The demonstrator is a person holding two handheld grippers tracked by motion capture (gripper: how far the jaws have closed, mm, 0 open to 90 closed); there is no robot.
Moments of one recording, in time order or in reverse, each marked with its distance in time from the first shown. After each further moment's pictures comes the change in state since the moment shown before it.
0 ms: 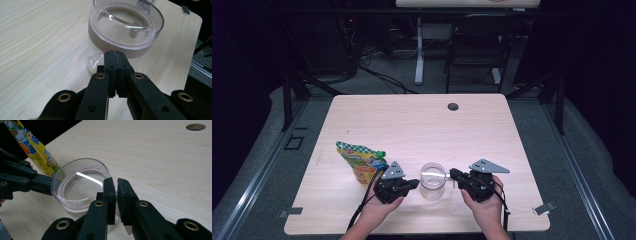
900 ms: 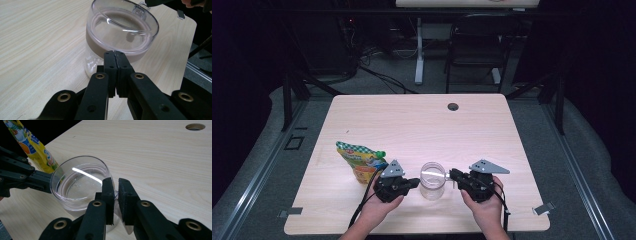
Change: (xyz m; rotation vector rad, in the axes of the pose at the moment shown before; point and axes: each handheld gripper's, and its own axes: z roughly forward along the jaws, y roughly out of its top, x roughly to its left) left arm 0.001 0.005 -0.004 -0.013 -0.015 -0.003; right arm 0.000 -0.001 0.000 0.002 -0.002 0.000
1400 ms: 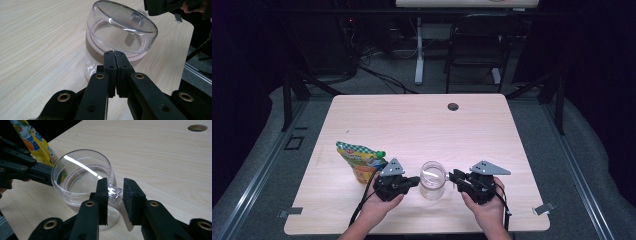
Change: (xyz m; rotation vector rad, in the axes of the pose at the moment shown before) left arm -0.001 0.006 -0.003 -0.021 -0.011 0.007; right arm 0.002 -0.001 -0.005 0.007 0.013 -0.027
